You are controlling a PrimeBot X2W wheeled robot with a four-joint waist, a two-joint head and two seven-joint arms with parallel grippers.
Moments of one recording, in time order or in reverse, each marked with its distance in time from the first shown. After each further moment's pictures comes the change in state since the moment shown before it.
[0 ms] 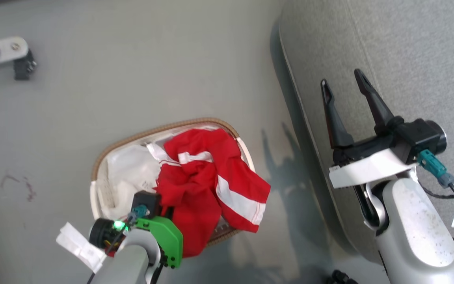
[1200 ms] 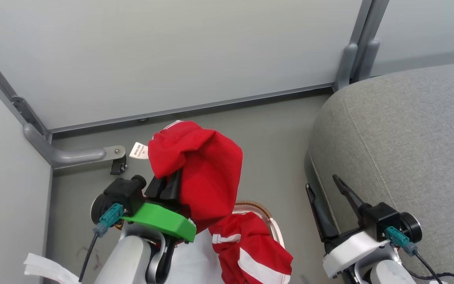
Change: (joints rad) left arm 0.251 -0.004 0.226 -0.746 0.001 -0.006 -0.002; right arm 0.296 -0.004 0.062 0.109 -0.011 0.000 0.000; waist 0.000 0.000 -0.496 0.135
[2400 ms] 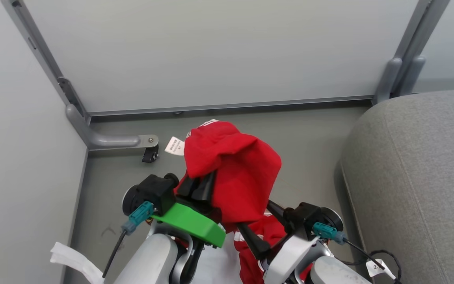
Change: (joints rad) left arm -0.035 0.000 -0.163 -0.055 -0.067 0.024 0.000; right arm -0.189 0.001 0.454 0.158 0.253 0.000 0.000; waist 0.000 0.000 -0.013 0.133
